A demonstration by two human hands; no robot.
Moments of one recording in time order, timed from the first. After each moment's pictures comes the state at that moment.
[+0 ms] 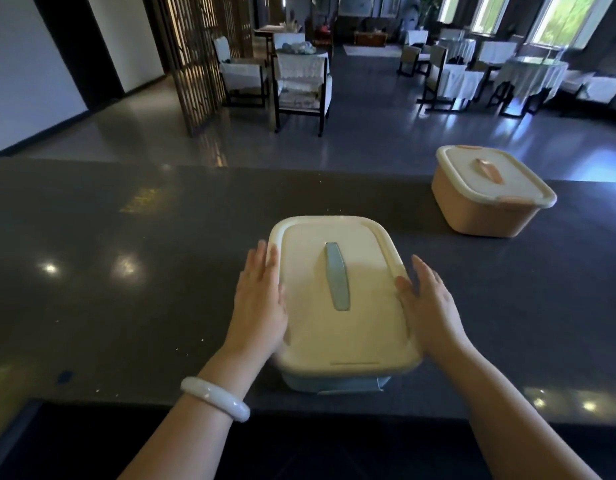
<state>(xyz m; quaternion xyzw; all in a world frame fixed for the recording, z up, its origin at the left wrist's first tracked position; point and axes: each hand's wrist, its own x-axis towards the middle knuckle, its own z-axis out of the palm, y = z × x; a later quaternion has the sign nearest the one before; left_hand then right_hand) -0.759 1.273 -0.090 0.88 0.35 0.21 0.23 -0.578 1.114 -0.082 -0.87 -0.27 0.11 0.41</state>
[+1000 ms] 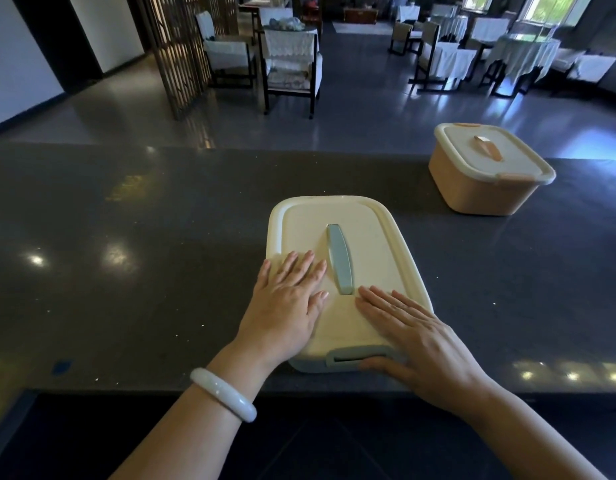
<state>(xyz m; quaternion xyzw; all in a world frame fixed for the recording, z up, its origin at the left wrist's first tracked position) -0.761 1.263 -0.109 0.96 0.22 0.10 0.11 -0.626 1.067 -0.093 -0.75 -0.64 0.01 0.16</state>
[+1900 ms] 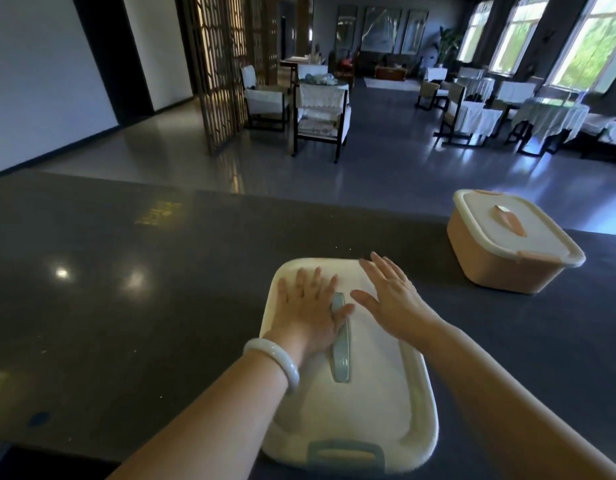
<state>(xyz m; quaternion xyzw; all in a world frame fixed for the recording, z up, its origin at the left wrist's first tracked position) -0.653 1.311 -0.099 0.94 0.32 0.00 0.07 -0.514 1.210 -0.062 -0.83 -0.52 0.08 0.15</state>
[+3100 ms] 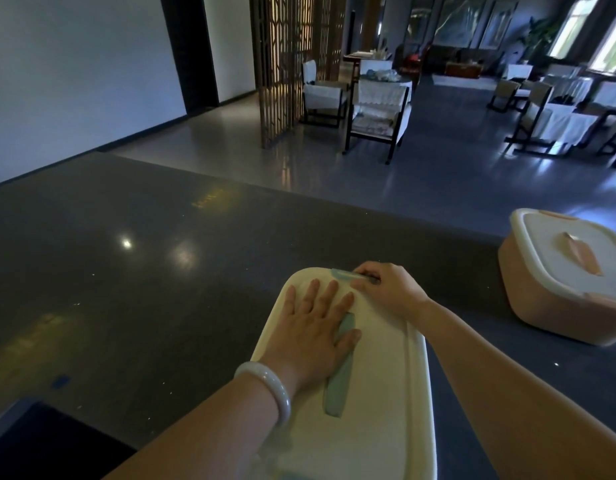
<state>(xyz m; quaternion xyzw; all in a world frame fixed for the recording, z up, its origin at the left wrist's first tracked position) -0.655 1.305 -0.106 0.94 0.34 0.03 0.04 -0.445 1.297 -0.086 -0.76 -0.57 0.19 0.24</state>
